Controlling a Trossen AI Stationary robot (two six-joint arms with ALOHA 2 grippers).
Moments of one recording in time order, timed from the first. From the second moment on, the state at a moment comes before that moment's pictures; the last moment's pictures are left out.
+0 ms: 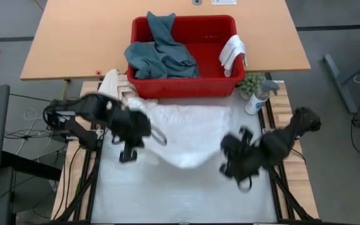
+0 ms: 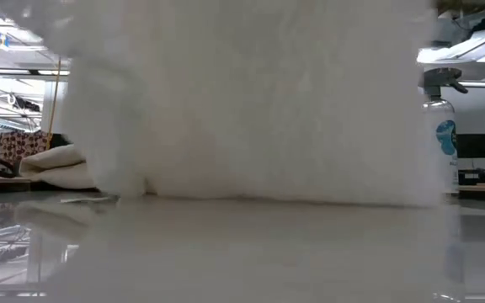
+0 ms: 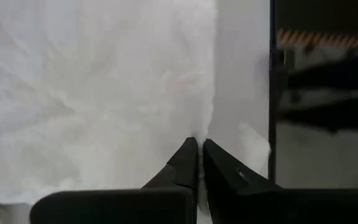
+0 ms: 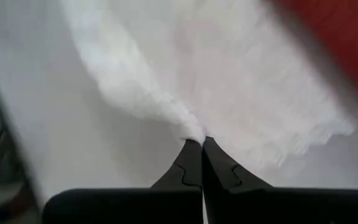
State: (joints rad) left arm -0.23 1.59 2.04 -1.54 0.09 -0.34; right arm 0.62 1.64 1.92 -1.57 0.53 1.09
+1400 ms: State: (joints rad) left arm -0.52 1.59 1.24 -0.69 0.44 -0.57; right arm 0.92 1.82 1.64 -1.14 0.00 1.38
